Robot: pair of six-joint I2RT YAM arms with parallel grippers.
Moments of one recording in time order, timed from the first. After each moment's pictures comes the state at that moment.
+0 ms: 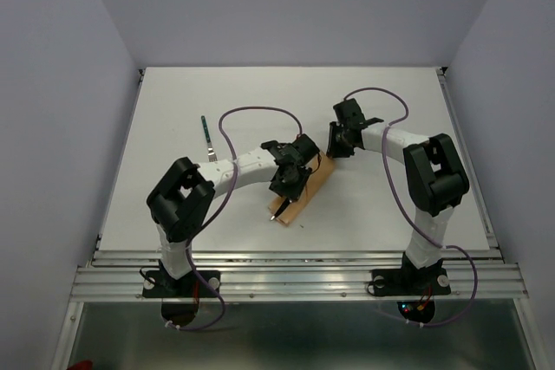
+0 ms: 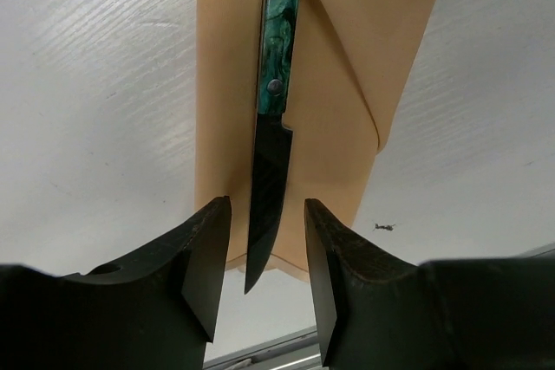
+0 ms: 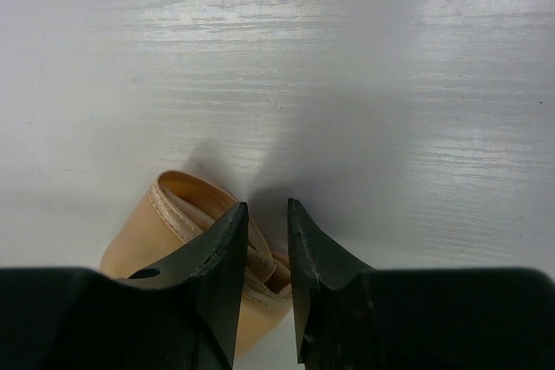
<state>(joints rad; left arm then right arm) -0.90 1.82 1.30 -0.73 -0.08 -0.39 0.39 1.92 1.25 -0.35 -0.02 0.49</state>
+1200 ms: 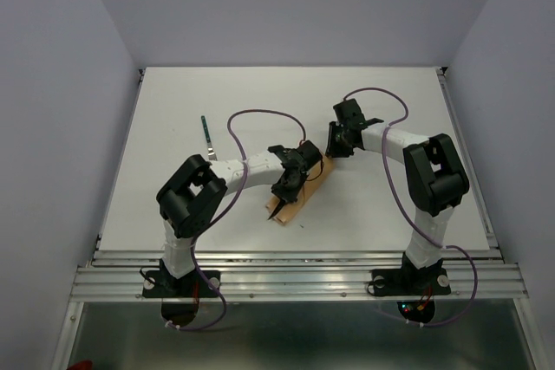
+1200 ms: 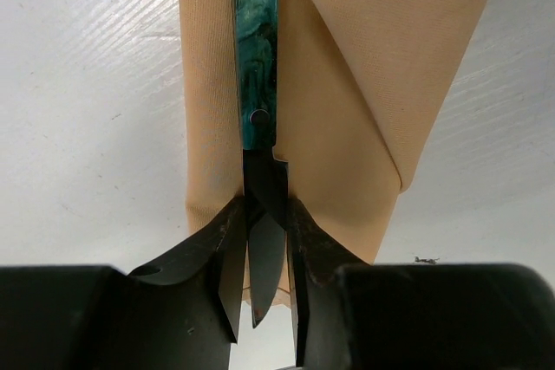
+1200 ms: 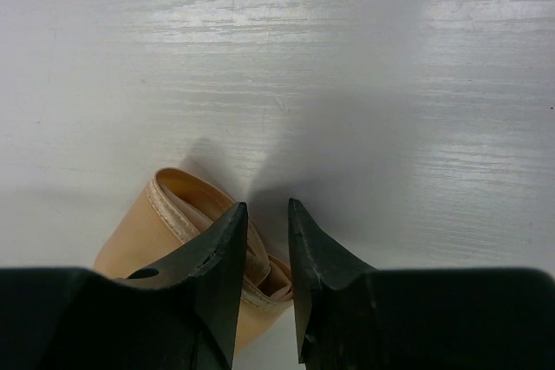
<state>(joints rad) -0.91 1.89 1.29 -0.70 -0.14 -0.35 0.39 1.92 1.25 -0.33 -0.01 0.49</state>
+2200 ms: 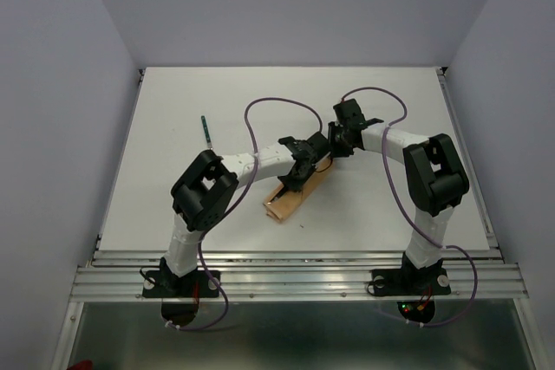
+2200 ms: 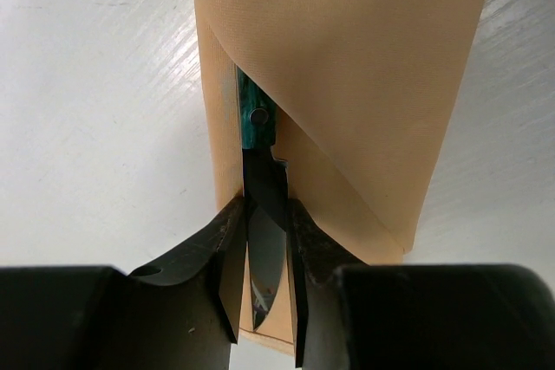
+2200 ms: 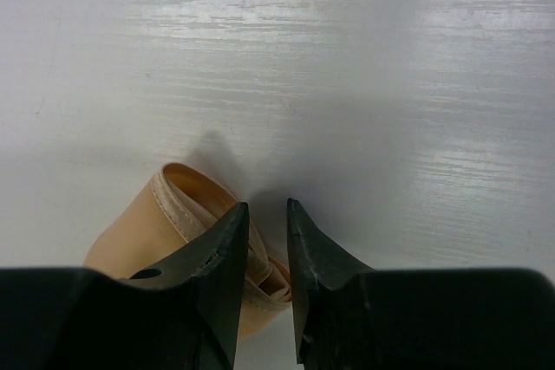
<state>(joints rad) -0.91 2.00 1.47 -0.76 -0.23 -0.15 0.39 1.92 1.25 -0.33 -0.04 0.45</state>
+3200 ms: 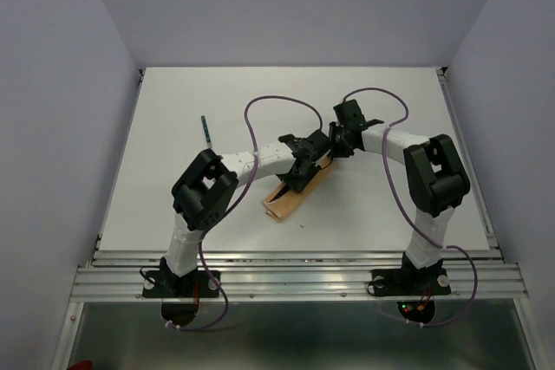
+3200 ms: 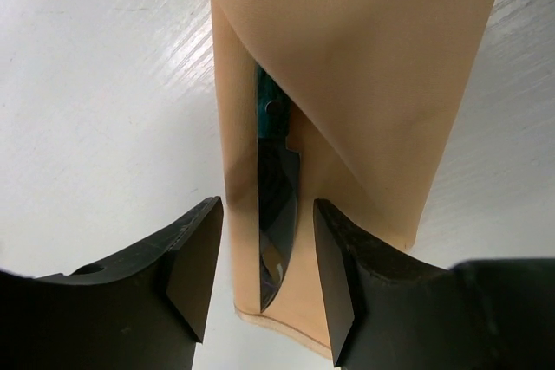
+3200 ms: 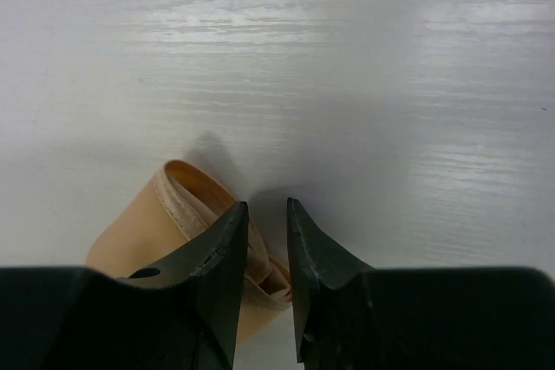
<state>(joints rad) -0.91 2.02 1.50 -0.77 -0.24 -0.14 0.39 1.92 1.24 -0.33 0.01 0.47</state>
